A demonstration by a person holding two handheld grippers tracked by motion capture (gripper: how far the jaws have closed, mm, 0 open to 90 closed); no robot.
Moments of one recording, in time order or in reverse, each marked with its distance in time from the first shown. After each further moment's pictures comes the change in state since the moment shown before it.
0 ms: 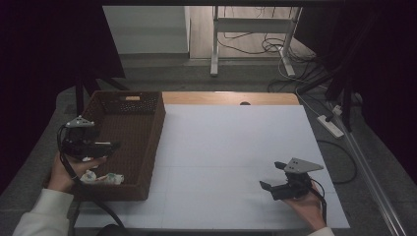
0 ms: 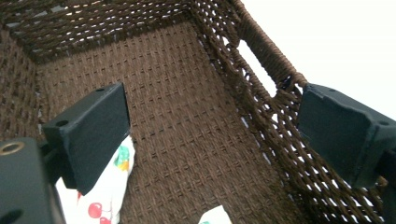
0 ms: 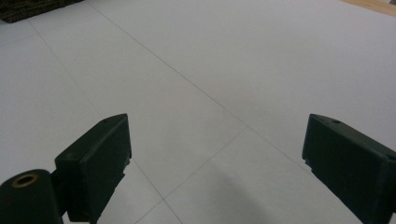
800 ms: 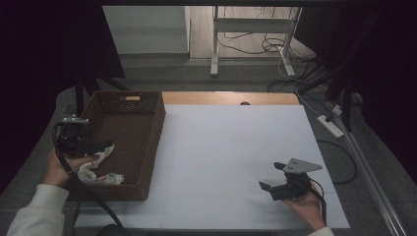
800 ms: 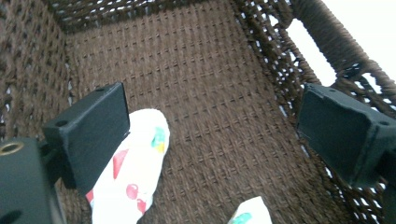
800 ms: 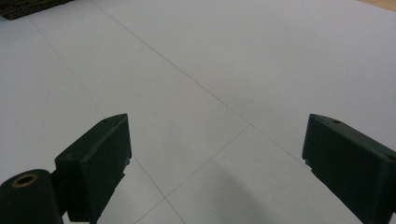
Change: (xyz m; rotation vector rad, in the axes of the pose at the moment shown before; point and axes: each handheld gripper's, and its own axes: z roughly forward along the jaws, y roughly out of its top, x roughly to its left) left arm 0.033 -0.005 0.012 0.080 0.053 -0.067; right arm 0.001 -0.001 0.002 0.009 0.008 0.001
